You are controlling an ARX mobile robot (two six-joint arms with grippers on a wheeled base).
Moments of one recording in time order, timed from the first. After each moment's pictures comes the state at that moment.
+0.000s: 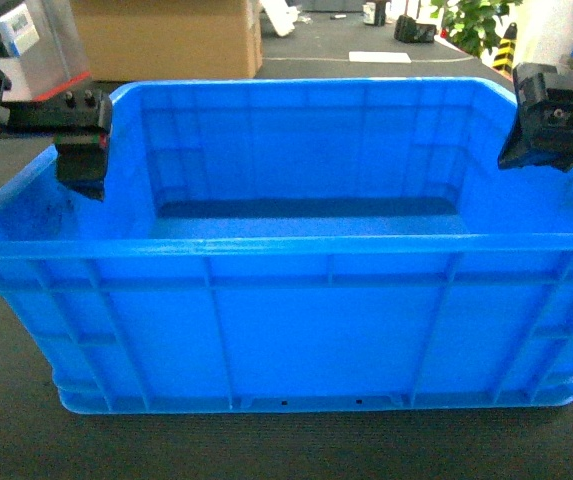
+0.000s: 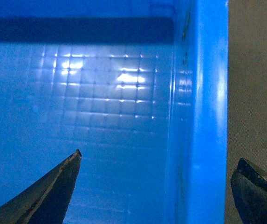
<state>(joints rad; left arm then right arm) -0.15 1.68 1.18 -0.34 -0.15 -0.13 0.10 1.72 1.25 -0.34 -0.08 0.08</state>
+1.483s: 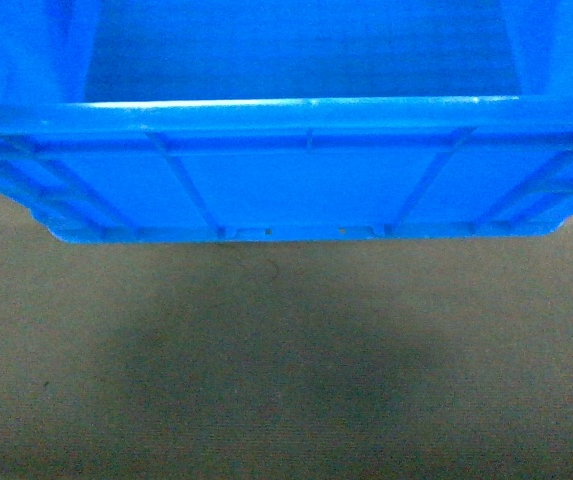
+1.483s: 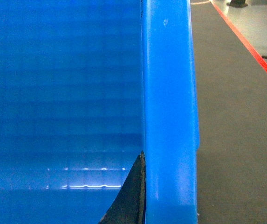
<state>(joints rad) -0.21 1.33 0.77 0.37 -0.23 -0.09 0.23 1.37 0.85 0.27 0.17 0.09</state>
